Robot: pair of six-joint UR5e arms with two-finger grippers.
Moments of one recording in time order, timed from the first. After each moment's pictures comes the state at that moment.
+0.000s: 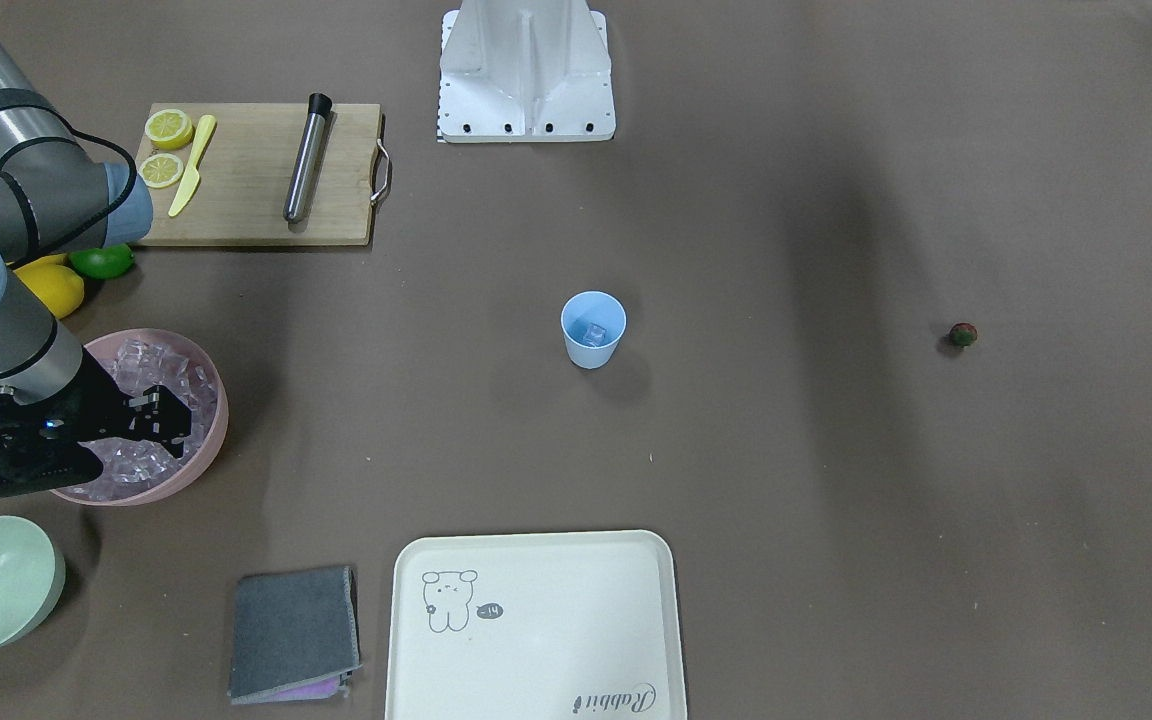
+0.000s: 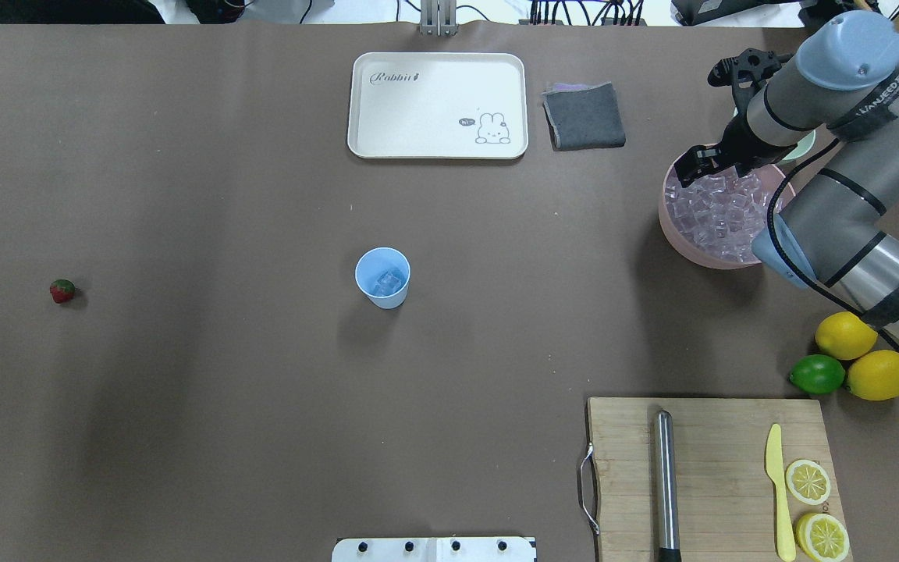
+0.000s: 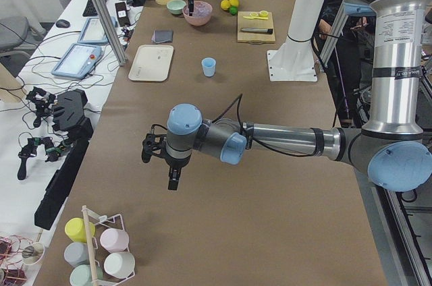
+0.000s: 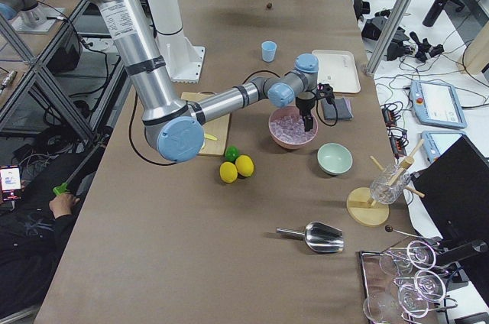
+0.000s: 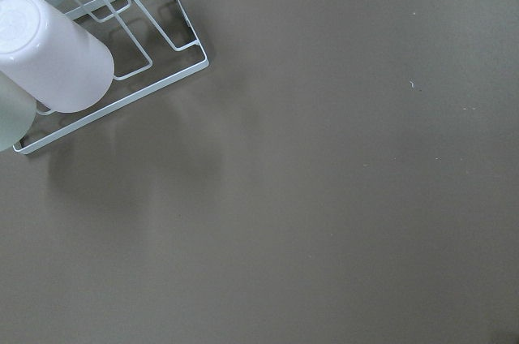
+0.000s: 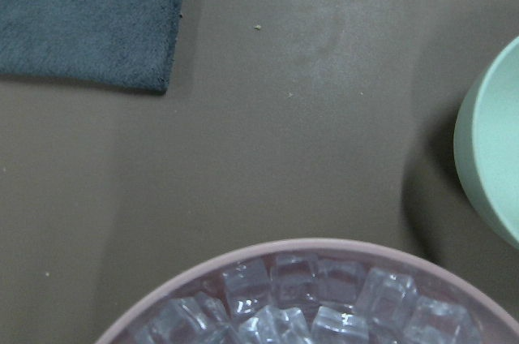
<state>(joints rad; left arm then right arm) -1.54 -1.53 -1.67 -1.87 -2.29 -0.27 0.97 -1.18 1.50 -1.29 2.06 0.64</state>
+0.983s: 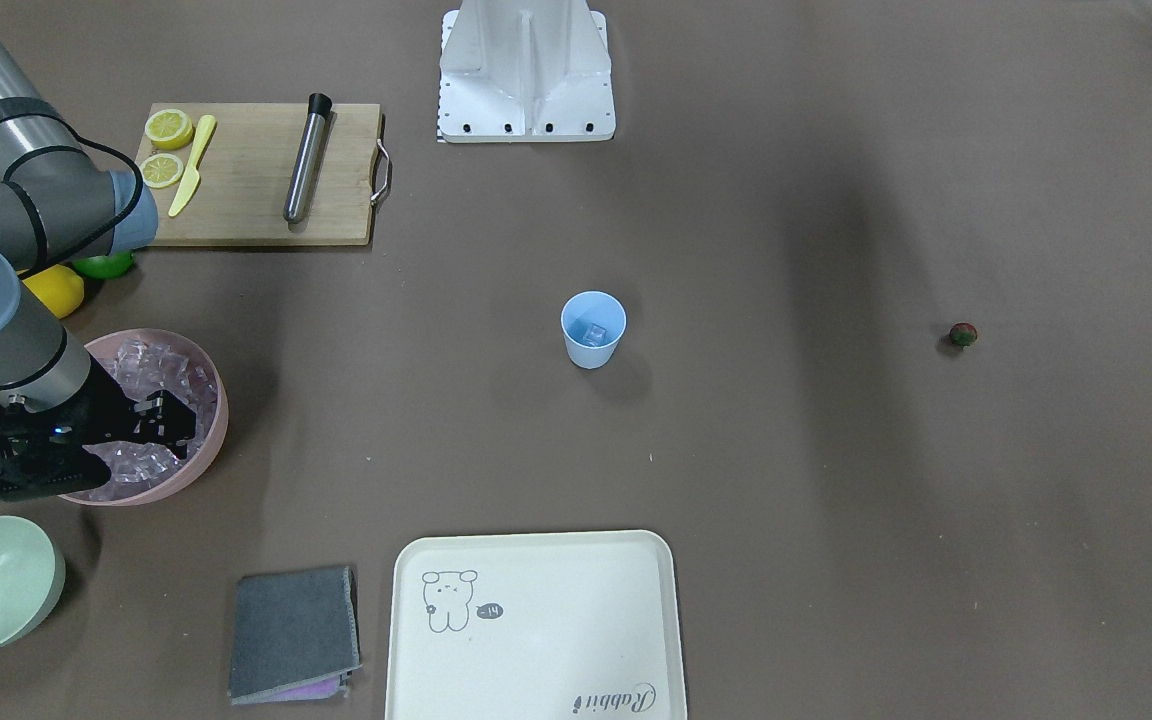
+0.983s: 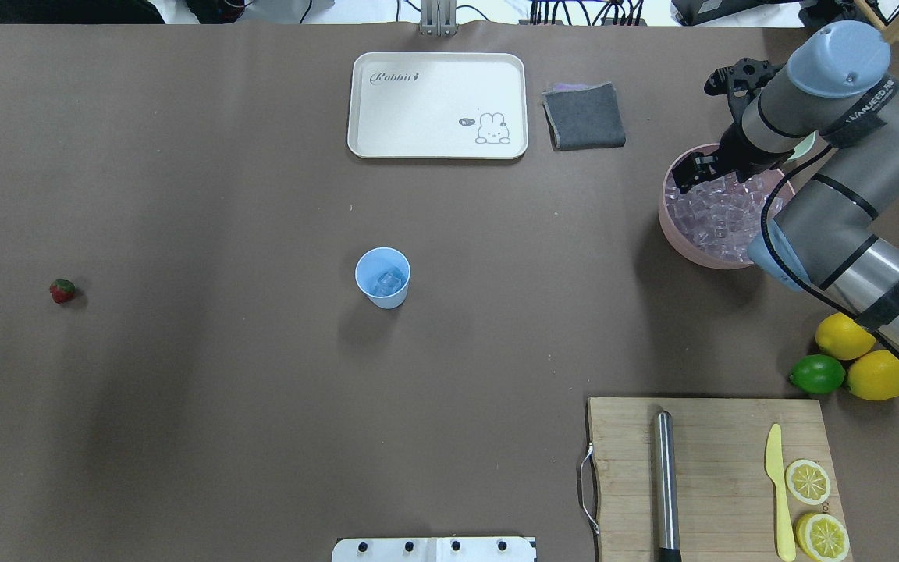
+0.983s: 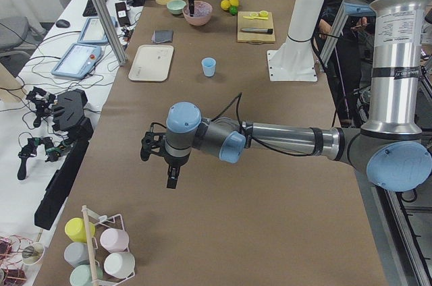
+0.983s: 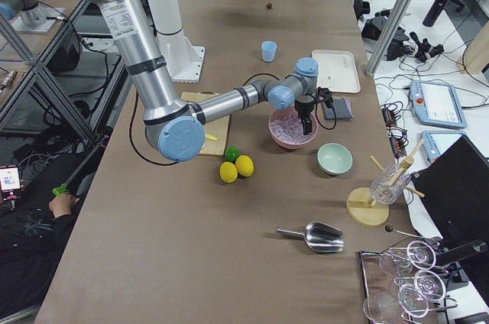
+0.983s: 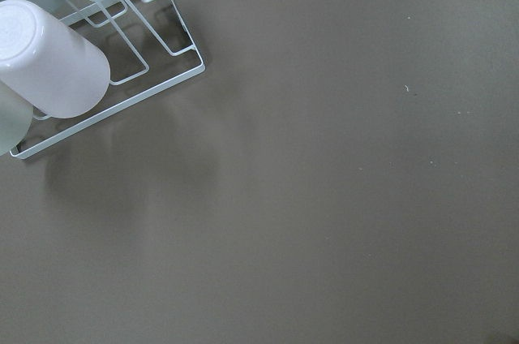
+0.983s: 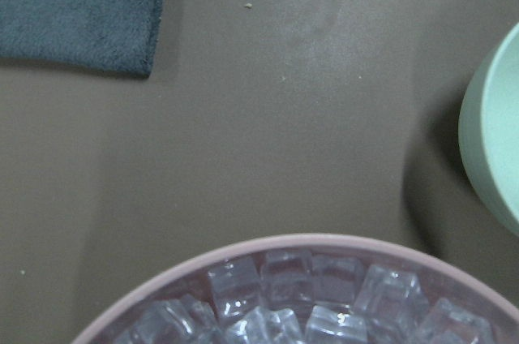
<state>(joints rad) -1.54 -1.54 -1.68 -1.87 -2.29 -0.28 0.96 -1.17 1.48 -1.29 2.06 0.65</state>
